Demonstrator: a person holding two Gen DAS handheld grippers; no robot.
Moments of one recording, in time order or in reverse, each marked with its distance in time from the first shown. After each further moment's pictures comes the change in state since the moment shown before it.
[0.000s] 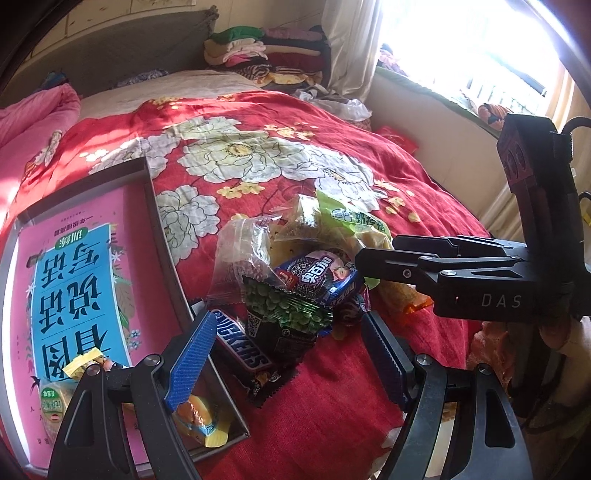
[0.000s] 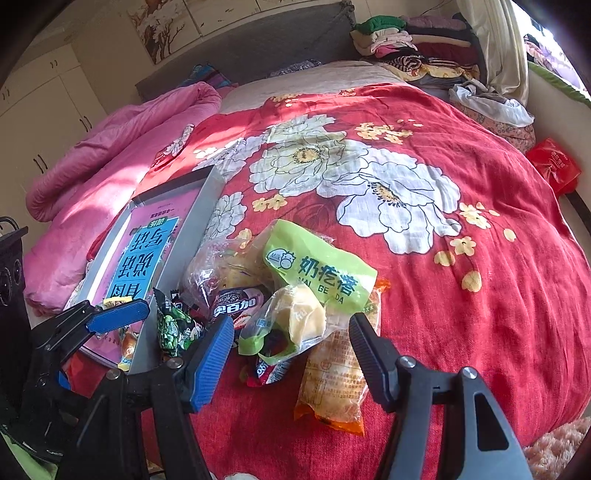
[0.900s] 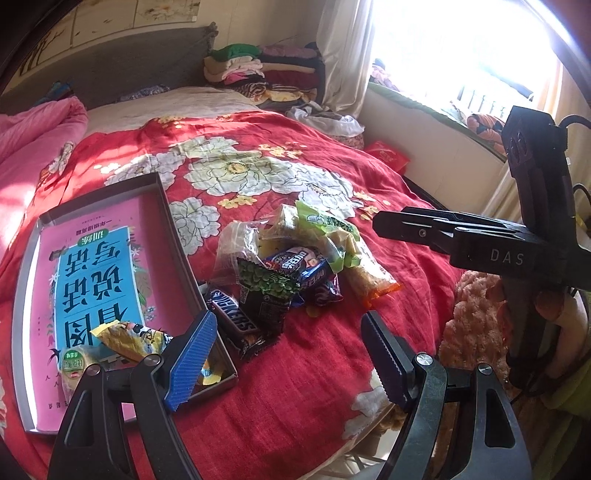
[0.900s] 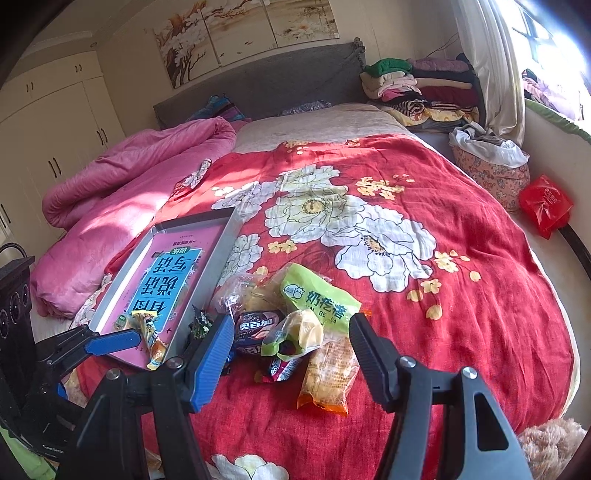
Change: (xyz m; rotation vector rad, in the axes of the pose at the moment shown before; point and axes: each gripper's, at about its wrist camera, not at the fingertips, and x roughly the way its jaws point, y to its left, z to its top) left arm -0.051 -0.015 -0.020 0.015 -0.071 -0.005; right arm -0.064 0.013 -0.005 -0.079 -0.144 -0.015
